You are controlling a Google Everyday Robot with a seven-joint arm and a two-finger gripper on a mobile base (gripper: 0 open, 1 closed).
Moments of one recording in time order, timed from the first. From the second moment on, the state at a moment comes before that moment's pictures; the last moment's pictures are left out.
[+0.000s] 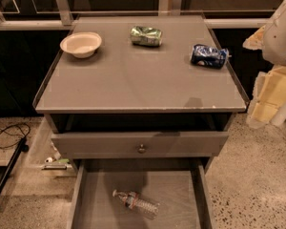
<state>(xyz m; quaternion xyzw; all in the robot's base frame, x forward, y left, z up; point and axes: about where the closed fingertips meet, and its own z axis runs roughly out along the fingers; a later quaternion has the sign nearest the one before) 0.438 -0.217 0.976 -0.60 0.78 -0.03 0.16</state>
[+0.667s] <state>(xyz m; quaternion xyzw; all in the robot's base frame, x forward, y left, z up) 0.438 -0.218 0.979 -0.60 0.78 -0.03 0.17</state>
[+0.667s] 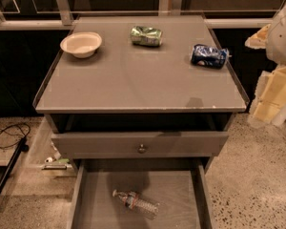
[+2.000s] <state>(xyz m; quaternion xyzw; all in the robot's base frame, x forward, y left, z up) 0.389 -0.196 0.909 -0.60 0.79 0.04 0.14</state>
